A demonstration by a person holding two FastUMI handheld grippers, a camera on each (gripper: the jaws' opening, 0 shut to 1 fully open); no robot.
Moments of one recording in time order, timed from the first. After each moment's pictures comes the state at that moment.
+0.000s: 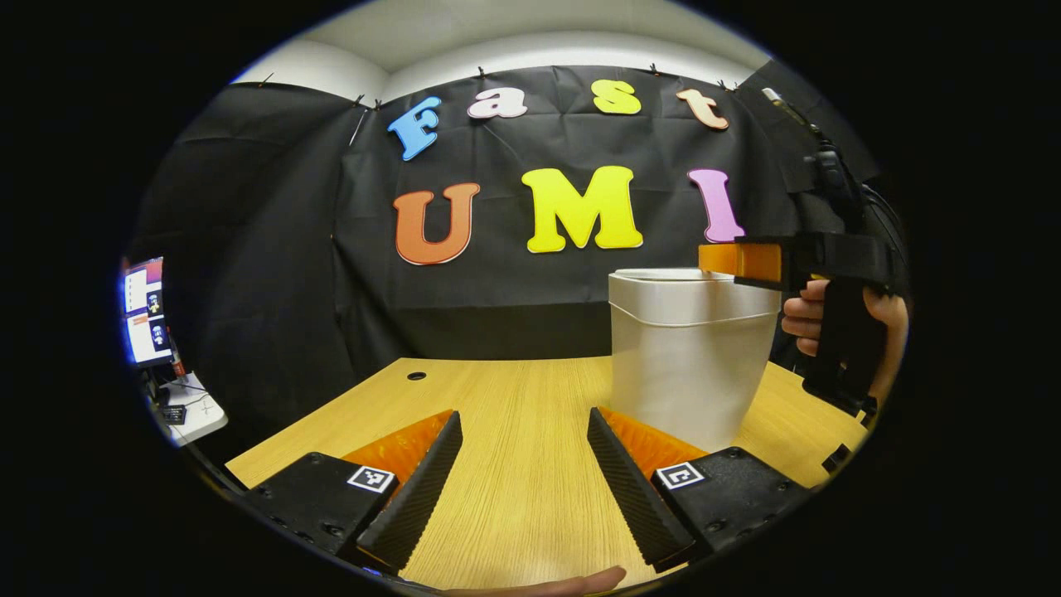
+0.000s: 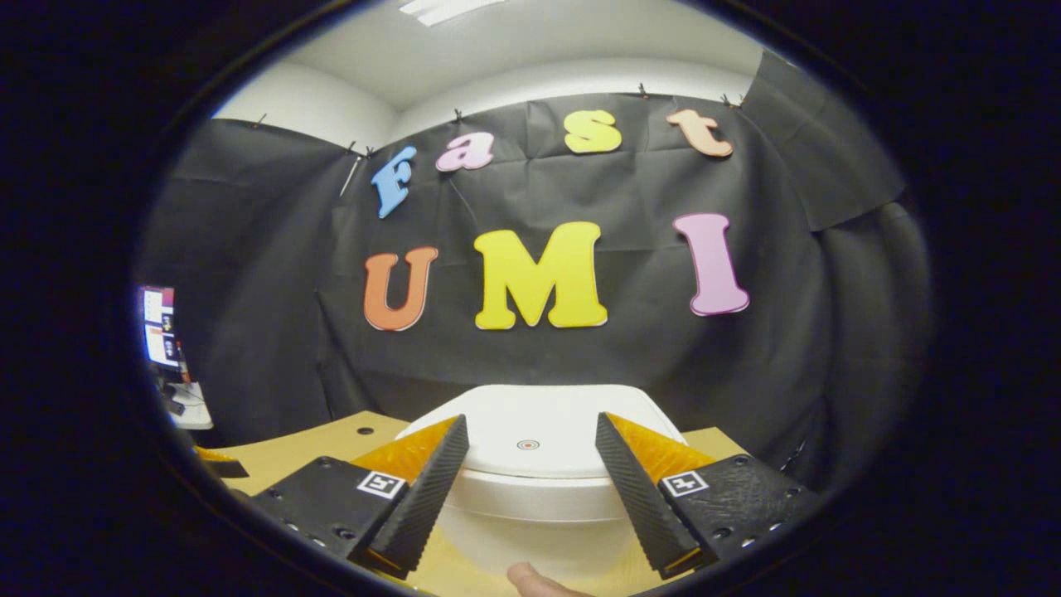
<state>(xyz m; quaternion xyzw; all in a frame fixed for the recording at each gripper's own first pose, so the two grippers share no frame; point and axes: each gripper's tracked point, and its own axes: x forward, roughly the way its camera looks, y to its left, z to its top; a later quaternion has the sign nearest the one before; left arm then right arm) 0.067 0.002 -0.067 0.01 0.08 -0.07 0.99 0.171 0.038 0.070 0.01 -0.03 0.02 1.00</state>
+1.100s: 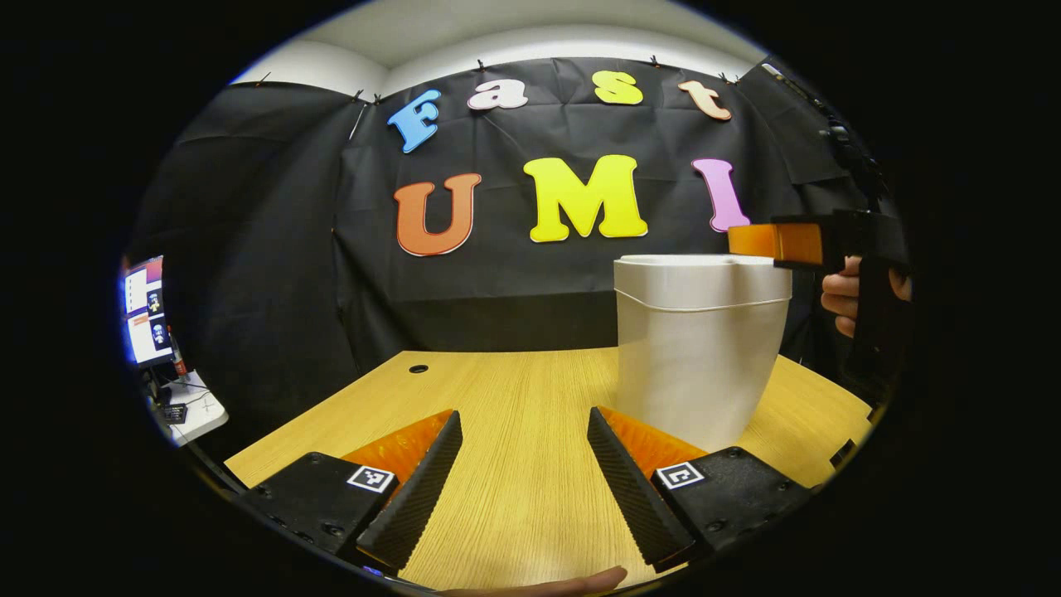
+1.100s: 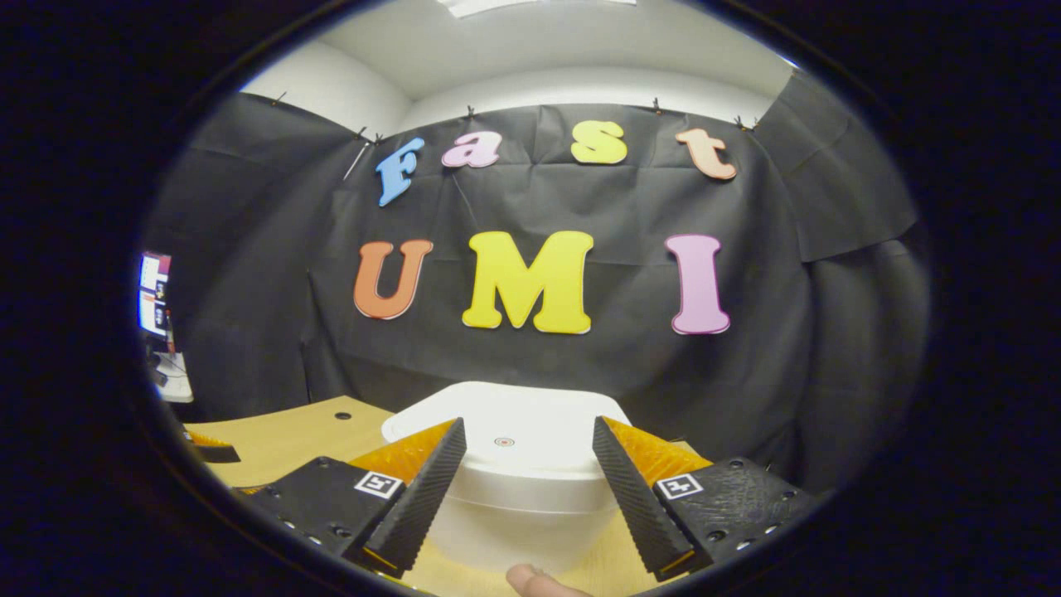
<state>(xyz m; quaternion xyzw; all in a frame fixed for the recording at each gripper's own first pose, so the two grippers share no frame) 0.077 0.006 -0.081 0.01 0.10 -0.06 0.99 0.152 0.026 0.087 -0.03 -0.03 0.00 1.00</state>
